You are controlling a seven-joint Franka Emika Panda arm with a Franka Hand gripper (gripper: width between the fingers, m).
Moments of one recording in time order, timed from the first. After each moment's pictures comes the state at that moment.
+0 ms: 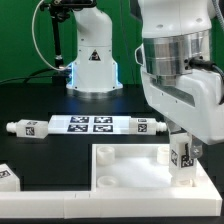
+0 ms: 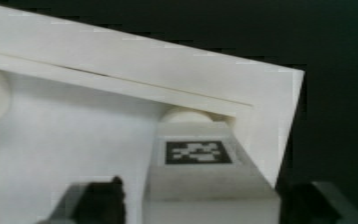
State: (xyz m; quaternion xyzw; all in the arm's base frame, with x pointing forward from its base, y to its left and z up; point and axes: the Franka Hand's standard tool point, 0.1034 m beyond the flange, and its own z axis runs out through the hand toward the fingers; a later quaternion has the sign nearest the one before) arm 0.639 0.110 0.082 -0.78 0.62 0.04 0.07
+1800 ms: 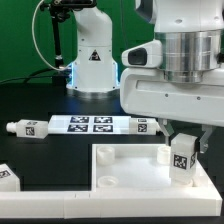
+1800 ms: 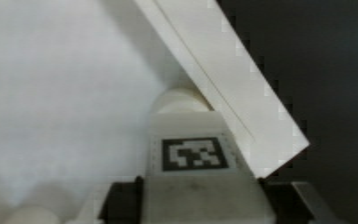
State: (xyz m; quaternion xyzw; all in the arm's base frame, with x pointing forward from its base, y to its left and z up) arm 0.639 0.112 0.083 -0.93 0.37 -0.01 0.04
